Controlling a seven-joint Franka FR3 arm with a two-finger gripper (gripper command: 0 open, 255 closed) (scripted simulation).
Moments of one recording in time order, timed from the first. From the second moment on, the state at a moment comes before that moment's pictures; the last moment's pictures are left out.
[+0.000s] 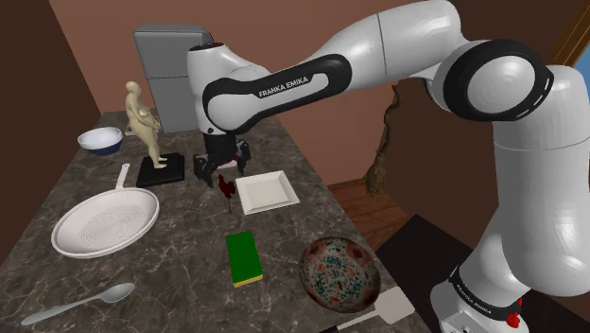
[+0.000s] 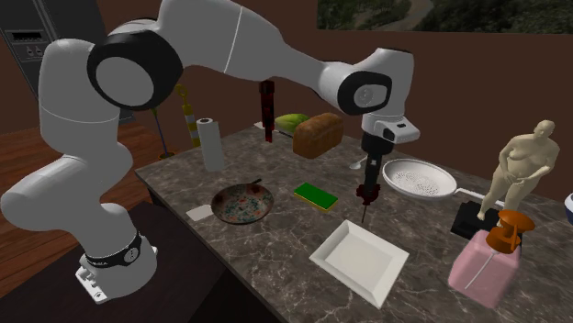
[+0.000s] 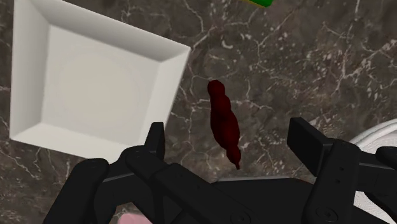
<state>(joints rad) 0.28 0.49 0.34 -1.49 -0.19 1.97 0.64</state>
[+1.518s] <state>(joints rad) 0.29 0.54 0.33 -1.52 -0.21 2.04 0.65</state>
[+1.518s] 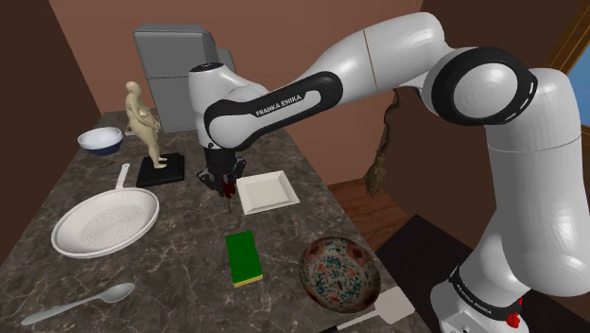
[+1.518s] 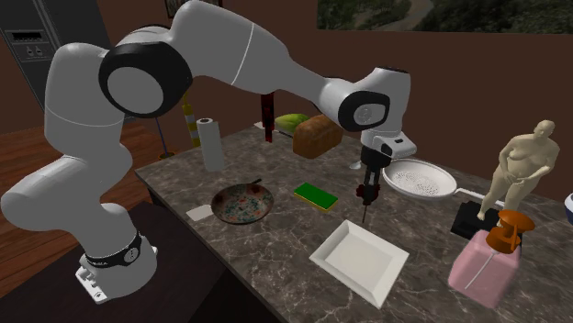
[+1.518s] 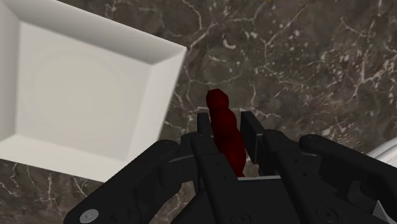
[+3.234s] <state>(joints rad) 0.29 0.42 0.36 -1.38 -0.16 1.79 0.63</state>
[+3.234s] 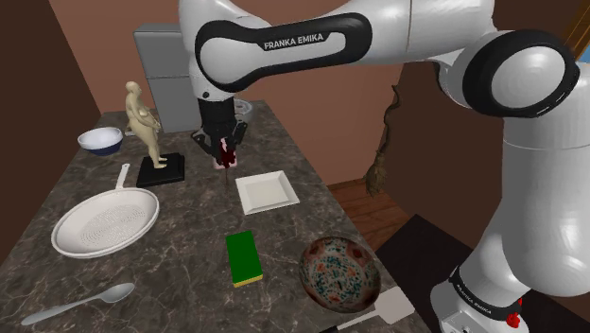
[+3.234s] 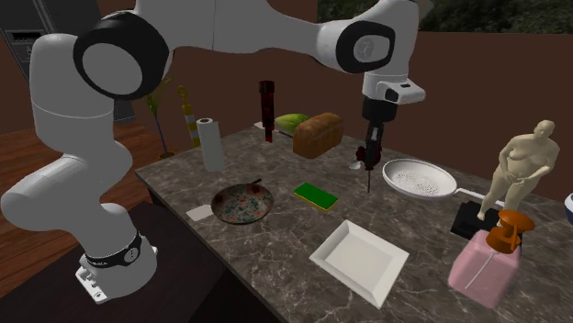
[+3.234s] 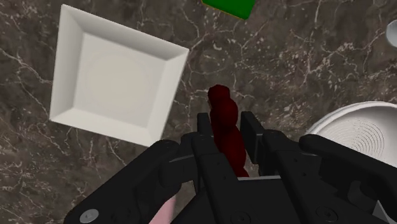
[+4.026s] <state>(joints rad) 0.24 -0.09 0.39 -1.99 0.02 1.92 0.60</state>
